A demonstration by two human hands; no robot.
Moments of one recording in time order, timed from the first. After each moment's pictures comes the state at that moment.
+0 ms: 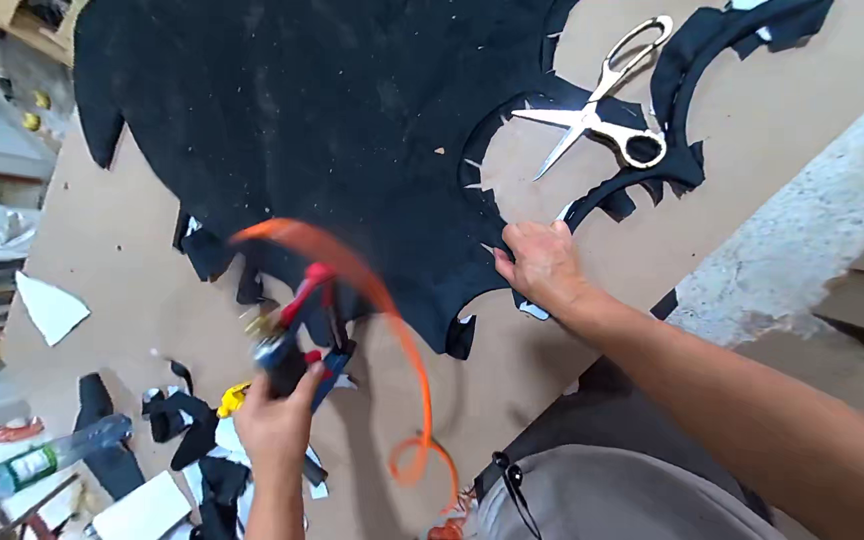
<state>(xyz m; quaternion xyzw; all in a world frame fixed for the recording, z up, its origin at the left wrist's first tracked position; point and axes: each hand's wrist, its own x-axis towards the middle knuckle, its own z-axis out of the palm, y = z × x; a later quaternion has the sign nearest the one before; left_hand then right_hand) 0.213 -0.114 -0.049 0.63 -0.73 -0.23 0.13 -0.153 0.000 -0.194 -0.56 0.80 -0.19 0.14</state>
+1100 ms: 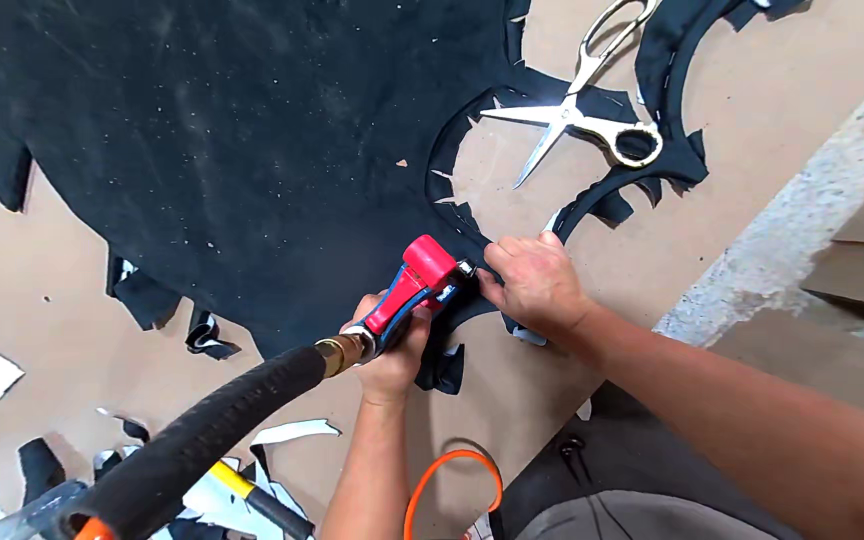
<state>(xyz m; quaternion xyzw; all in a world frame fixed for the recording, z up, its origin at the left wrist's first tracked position) 0.043 -0.104 -0.157 0.36 -0.76 -0.42 0.34 -0.155 0.000 -0.200 -0.56 0.79 -0.22 0.11</state>
